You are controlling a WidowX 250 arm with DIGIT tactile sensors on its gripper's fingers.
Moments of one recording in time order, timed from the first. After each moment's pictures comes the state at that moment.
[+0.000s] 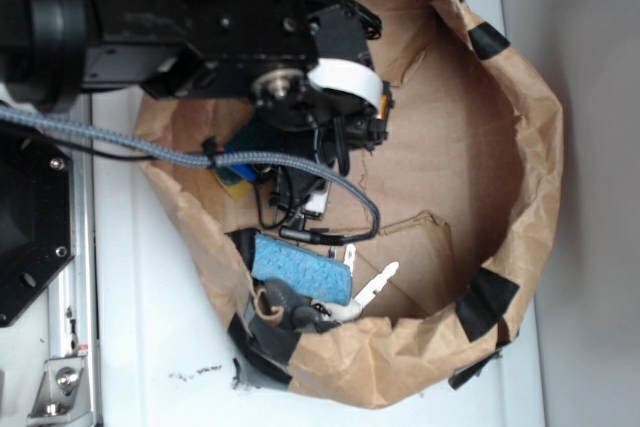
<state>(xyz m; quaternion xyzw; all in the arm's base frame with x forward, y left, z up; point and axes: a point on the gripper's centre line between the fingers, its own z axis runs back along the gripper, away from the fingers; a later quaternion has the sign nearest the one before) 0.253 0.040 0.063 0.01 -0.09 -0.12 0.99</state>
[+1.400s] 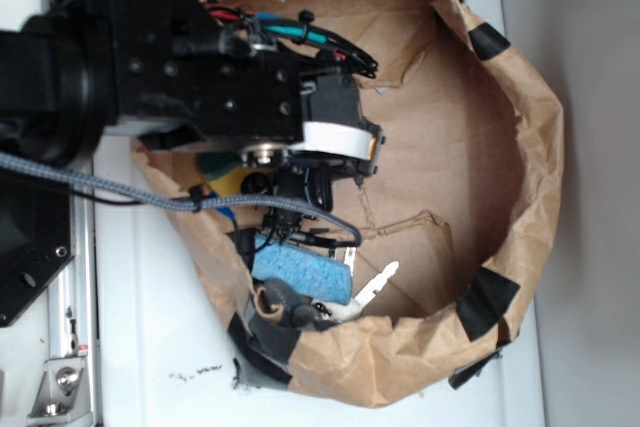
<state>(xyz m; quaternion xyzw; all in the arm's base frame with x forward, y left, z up) 0.255 0.030 0.046 0.04 -0.10 -0.15 0.98</state>
